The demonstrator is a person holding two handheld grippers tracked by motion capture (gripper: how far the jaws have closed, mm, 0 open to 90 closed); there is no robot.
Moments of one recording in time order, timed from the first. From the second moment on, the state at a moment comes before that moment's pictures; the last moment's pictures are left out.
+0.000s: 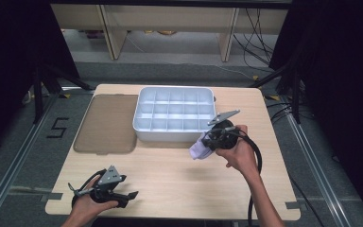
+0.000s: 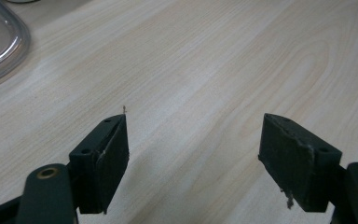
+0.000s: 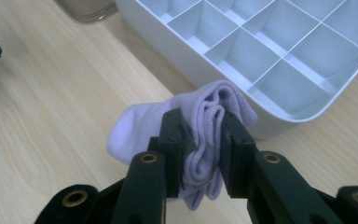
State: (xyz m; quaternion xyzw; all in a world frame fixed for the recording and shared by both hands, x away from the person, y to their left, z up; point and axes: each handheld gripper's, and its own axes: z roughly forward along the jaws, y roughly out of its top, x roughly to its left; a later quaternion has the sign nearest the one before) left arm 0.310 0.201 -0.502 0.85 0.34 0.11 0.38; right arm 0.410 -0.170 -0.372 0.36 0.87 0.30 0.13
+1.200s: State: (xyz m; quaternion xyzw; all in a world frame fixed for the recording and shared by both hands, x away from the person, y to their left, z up) left arm 0.310 0.202 -0.502 0.85 0.34 0.11 0.38; right arm 0.499 -0.184 -0.339 0.42 0.85 0.27 0.15
